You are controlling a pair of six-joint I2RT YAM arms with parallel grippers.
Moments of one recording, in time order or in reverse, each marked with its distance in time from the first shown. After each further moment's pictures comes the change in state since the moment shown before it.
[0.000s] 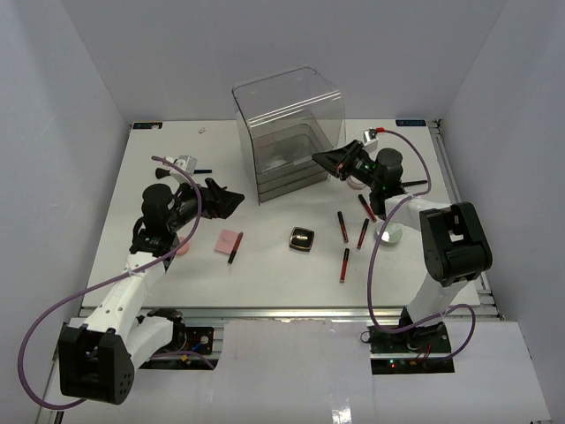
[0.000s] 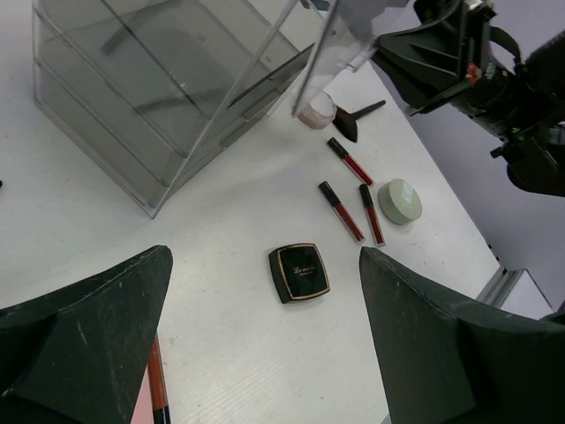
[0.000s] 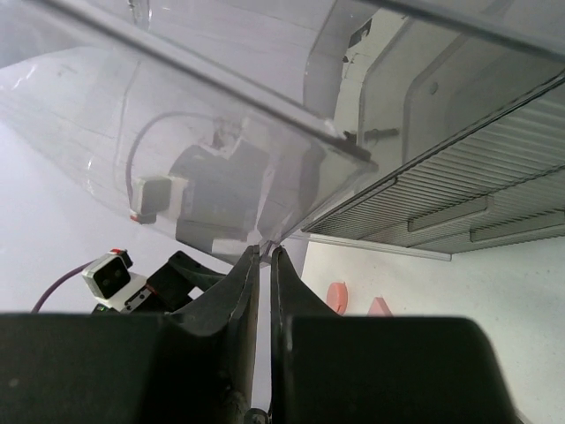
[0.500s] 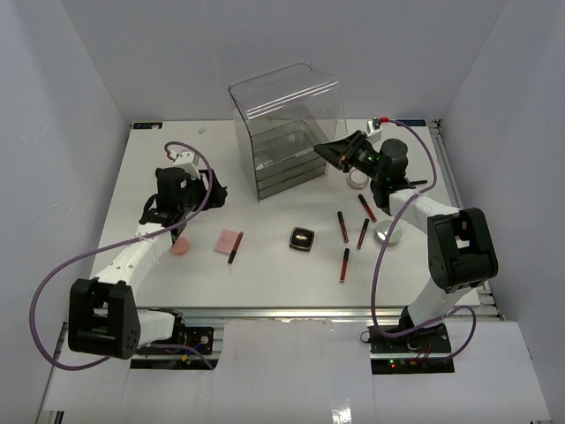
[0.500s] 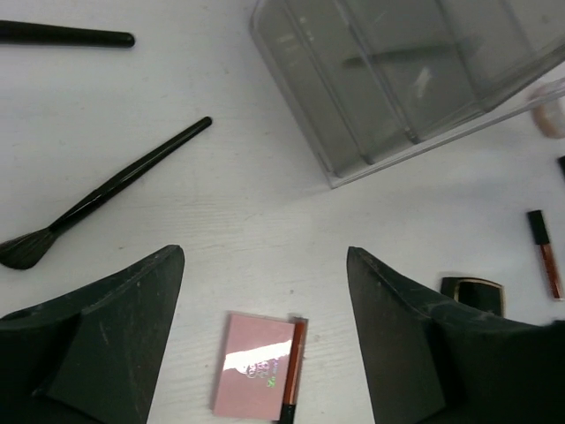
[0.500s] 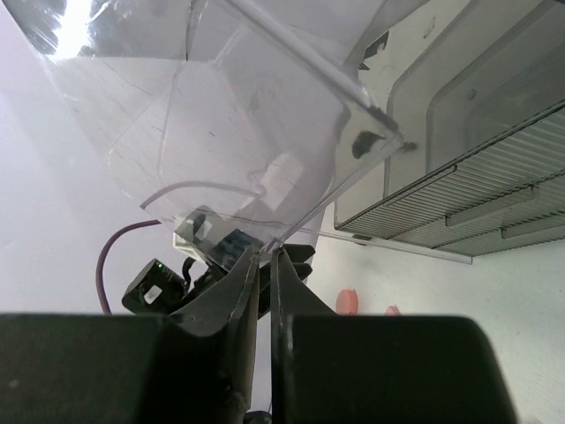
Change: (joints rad) left arm -0.001 0.254 0.147 -0.218 -0.394 0.157; right arm -0.007 -0.063 0.061 -0.101 -0.011 -0.020
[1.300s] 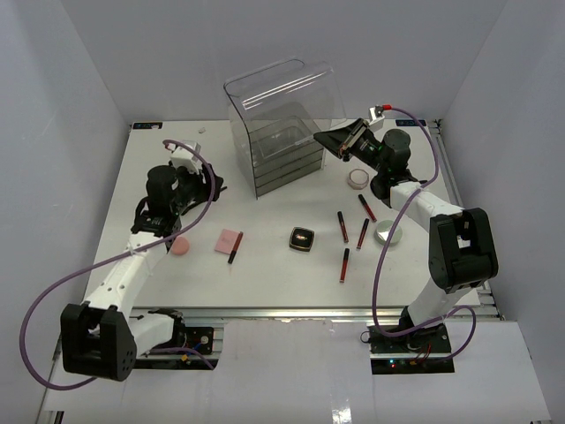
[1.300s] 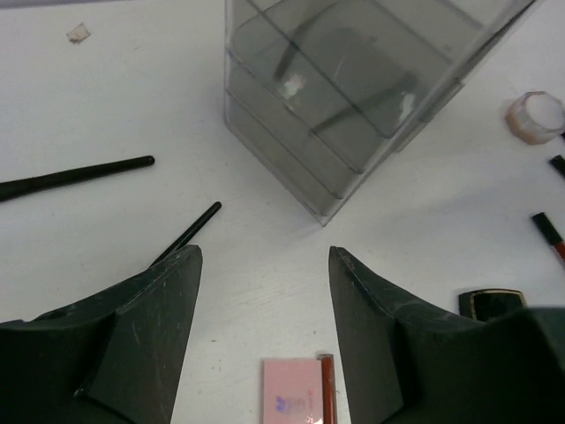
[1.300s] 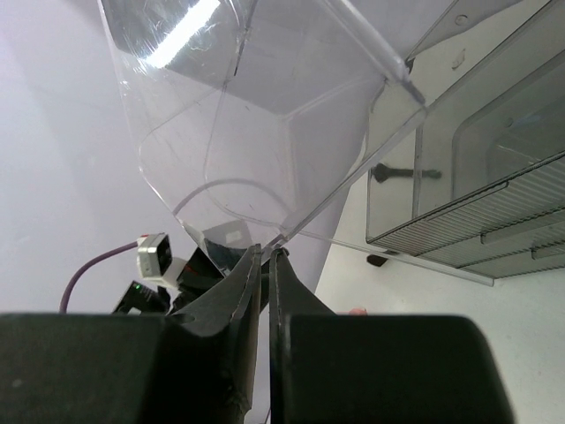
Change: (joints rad) left arm -0.002 -0.101 0.019 0.076 0.032 0.204; right arm 0.000 0.000 0.100 -0.030 0.000 -0.012
